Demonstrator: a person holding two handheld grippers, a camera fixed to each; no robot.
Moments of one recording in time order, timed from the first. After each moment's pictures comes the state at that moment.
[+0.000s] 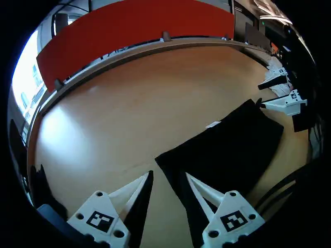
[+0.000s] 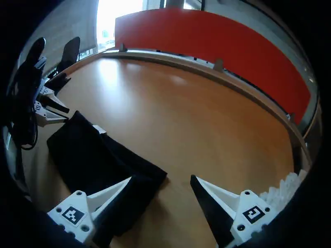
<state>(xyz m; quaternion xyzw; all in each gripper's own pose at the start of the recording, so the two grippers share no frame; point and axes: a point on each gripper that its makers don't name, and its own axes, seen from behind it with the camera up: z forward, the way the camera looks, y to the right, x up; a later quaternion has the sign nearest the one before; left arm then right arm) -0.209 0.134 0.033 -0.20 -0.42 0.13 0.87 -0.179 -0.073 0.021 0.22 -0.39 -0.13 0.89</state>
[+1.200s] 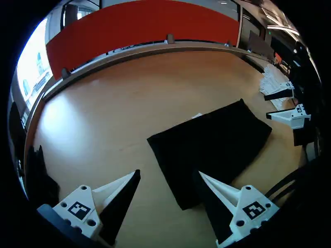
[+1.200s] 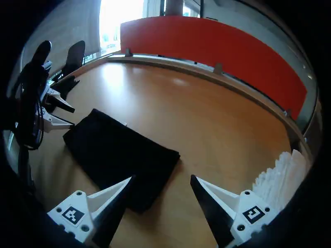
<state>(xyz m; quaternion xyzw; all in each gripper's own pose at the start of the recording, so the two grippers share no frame) -0.193 0.134 -0.018 -0.19 -0.43 0.09 0.88 -0.158 -0.082 -0.043 0.23 -0.38 -0.11 0.89</state>
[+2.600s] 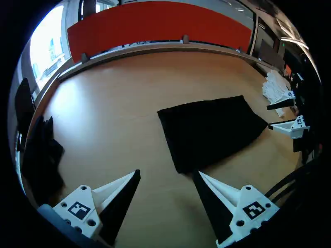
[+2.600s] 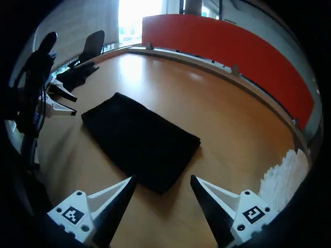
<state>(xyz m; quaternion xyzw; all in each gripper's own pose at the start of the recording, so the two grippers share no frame) -0.187 0.105 -0.085 -0.13 -0.44 0.05 0.89 -0.171 -0.086 -0.085 0.30 -0.38 -0.15 0.86</state>
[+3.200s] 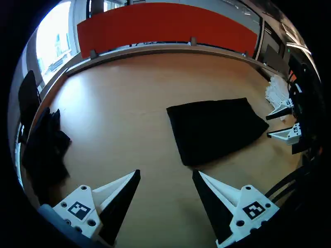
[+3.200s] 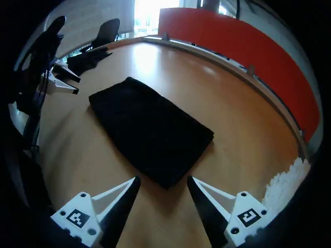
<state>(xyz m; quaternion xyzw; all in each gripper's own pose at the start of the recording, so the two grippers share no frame) -0.181 0.087 -0.098 -0.11 -0.44 0.04 0.89 -0.192 -0.083 -0.094 0.34 -0.40 -0.19 0.83</state>
